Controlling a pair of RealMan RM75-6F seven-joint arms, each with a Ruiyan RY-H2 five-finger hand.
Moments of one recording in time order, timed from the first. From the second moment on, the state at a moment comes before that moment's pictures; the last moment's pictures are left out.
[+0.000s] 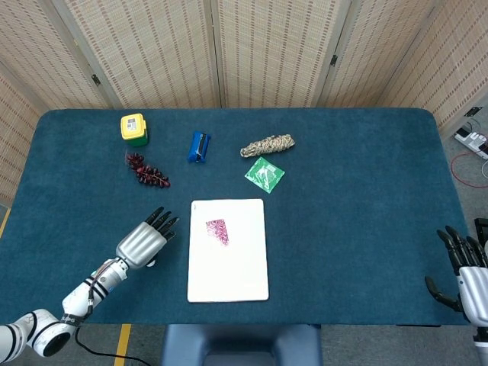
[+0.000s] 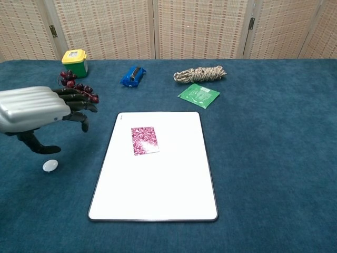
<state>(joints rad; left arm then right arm) -0.72 -1.33 0.09 -1.51 1.46 1.01 0.46 -0.04 -1.04 0.02 -1.67 -1.55 1.54 0.13</state>
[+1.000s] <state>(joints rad) -0.59 -1.41 0.11 -1.39 1.53 1.05 0.36 -0.04 -1.04 0.01 -1.68 -1.56 1.55 0.12</state>
